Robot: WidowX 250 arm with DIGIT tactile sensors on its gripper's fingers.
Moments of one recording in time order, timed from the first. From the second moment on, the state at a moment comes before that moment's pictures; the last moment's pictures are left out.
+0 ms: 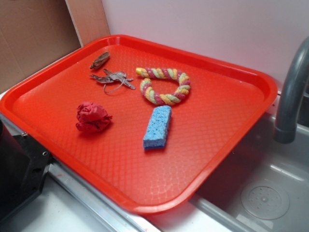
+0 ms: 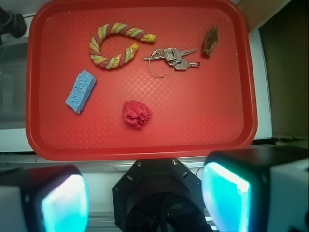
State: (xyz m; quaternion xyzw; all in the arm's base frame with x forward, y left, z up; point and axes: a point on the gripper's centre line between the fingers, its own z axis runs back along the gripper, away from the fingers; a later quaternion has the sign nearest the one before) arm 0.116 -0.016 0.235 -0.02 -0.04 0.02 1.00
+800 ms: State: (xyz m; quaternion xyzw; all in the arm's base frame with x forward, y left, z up) arm 0.129 -0.016 0.225 -0.01 -0.03 0.17 0.98
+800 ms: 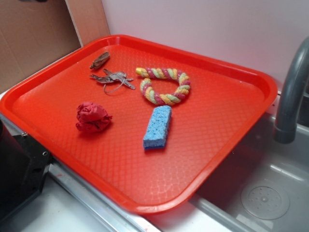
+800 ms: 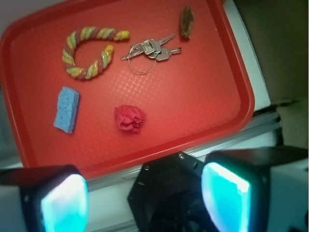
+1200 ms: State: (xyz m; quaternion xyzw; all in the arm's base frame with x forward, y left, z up) arm 0.140 -0.042 0.200 -0.04 -0.04 0.33 0.94
